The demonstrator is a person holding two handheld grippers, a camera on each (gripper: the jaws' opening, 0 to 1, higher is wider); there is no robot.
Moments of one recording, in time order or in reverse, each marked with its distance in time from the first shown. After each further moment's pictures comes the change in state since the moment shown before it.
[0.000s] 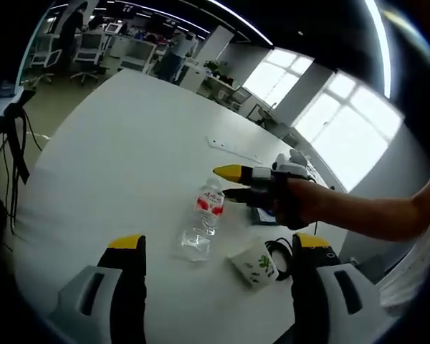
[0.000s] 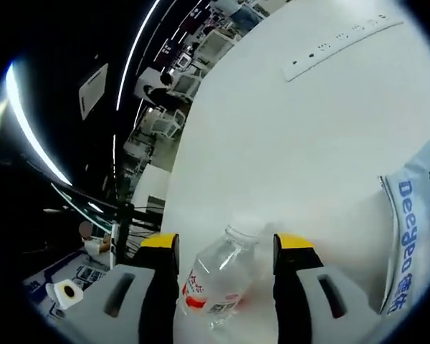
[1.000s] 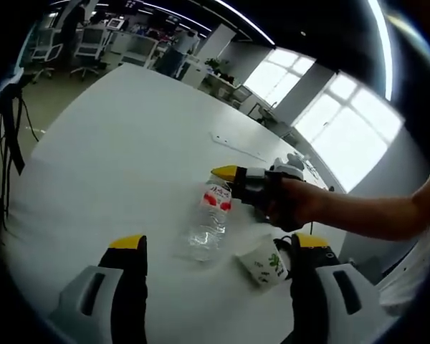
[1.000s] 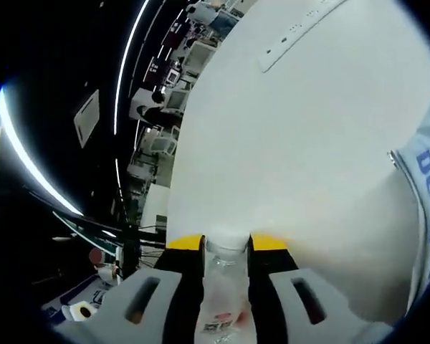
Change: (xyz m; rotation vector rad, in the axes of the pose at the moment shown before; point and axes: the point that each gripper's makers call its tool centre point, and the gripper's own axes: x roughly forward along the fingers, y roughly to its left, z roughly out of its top) left arm 0.016 0.011 -0.009 -0.017 0.016 -0.009; right arm 0.014 -0.011 0.002 0.121 -0.062 0.029
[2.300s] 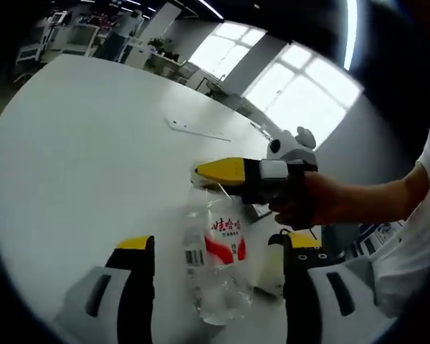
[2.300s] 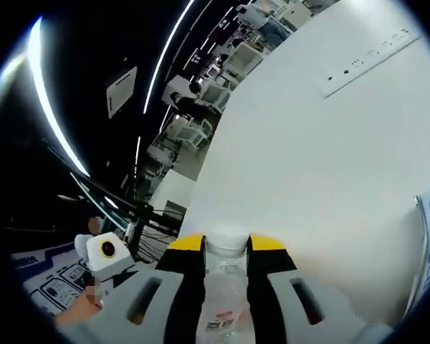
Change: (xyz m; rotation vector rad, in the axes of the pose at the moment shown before) left arm 0.094 0.000 0.023 0.154 0.179 -0.346; right arm -0.004 0.054 -0.001 -0.270 0.001 0.133
